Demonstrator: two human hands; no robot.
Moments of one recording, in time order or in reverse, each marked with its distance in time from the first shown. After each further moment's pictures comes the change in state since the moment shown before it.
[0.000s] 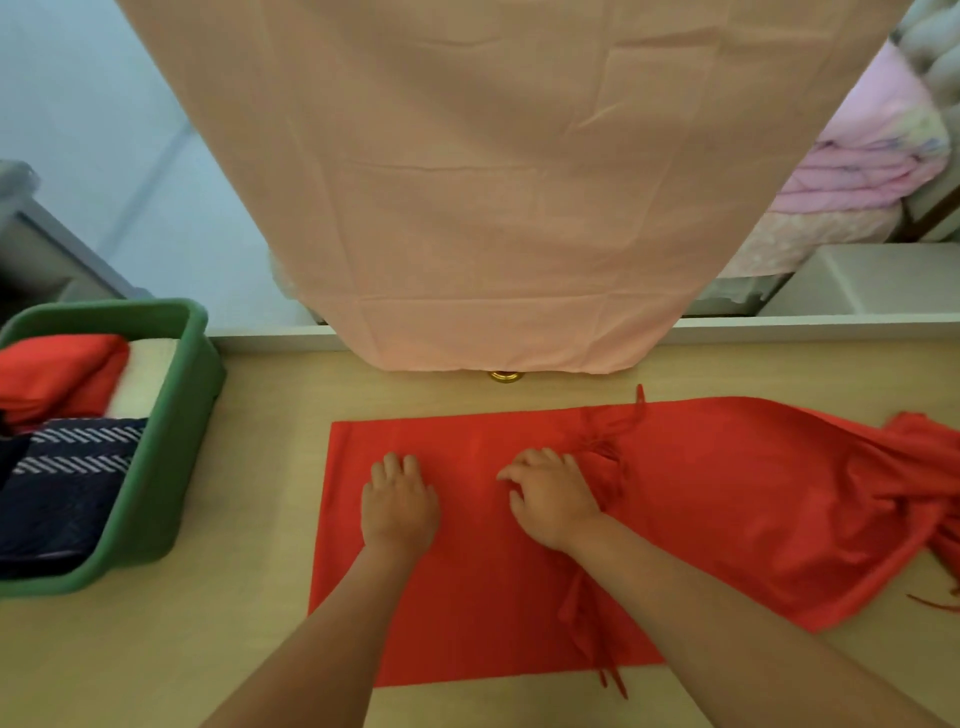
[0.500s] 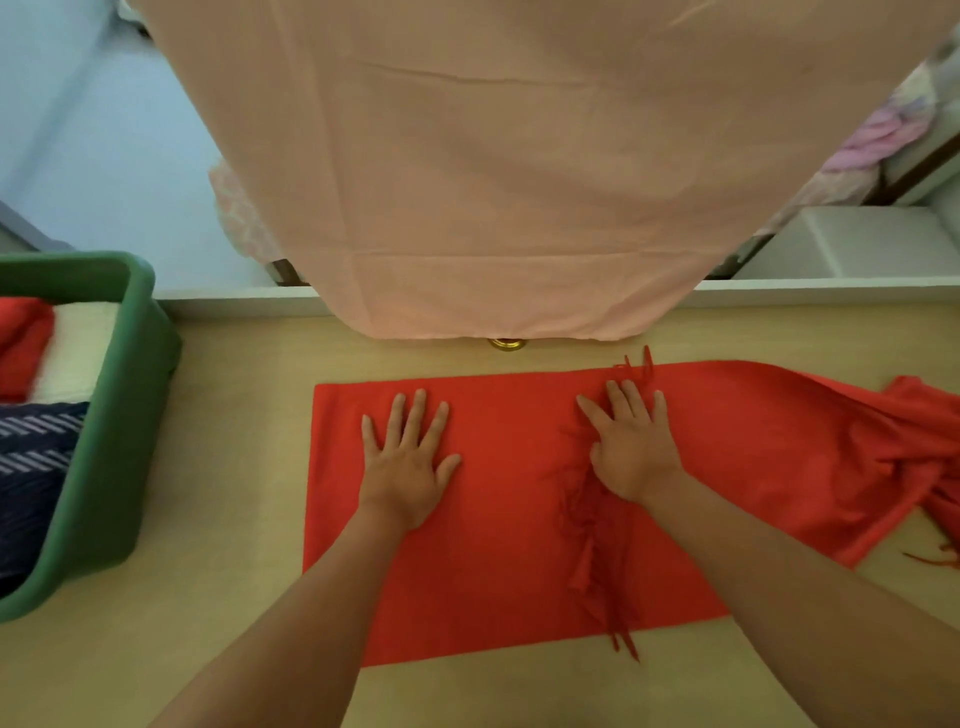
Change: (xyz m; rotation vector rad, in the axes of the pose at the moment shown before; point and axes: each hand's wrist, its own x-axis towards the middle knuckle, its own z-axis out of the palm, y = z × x) left_hand 0.046 -0.027 0.049 0.012 0.046 0.355; right_hand 0.006 0.072 -0.004 -0.381 -0.075 0.307
